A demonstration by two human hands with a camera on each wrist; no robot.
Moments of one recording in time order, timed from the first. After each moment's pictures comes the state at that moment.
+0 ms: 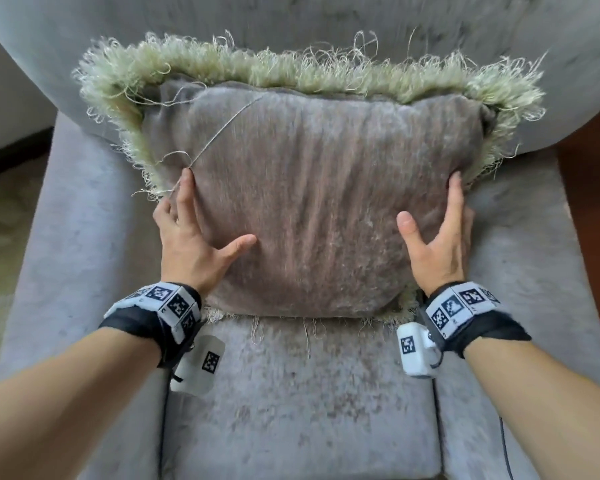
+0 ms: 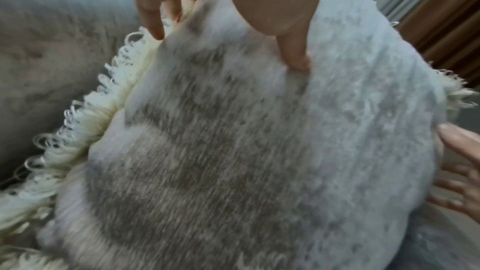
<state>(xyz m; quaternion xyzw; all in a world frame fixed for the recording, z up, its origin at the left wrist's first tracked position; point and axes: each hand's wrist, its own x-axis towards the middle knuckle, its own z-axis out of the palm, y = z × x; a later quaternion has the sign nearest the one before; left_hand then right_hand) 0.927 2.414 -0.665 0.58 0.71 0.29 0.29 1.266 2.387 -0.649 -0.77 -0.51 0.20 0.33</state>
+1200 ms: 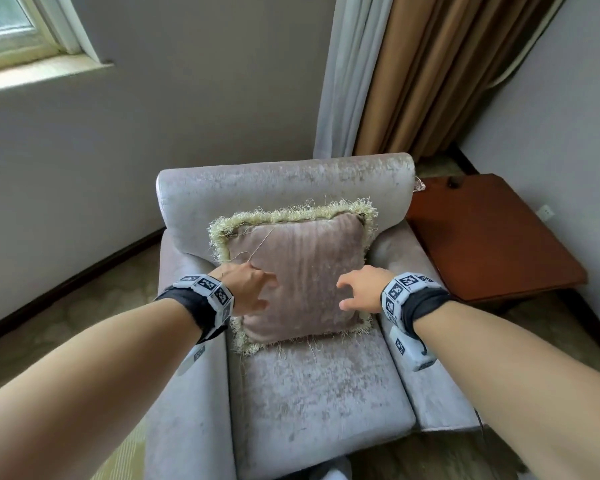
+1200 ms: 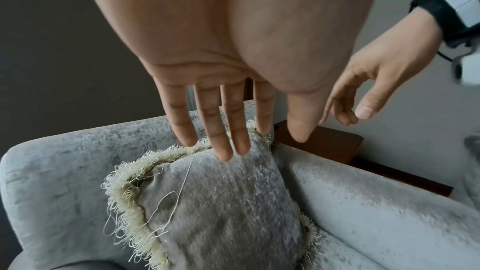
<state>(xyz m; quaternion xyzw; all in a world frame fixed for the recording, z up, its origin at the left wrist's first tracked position) 0.867 2.323 -0.317 0.91 0.36 -0.15 0.10 1.128 2.259 -0.308 -0.67 -0.66 0.24 -0.24</state>
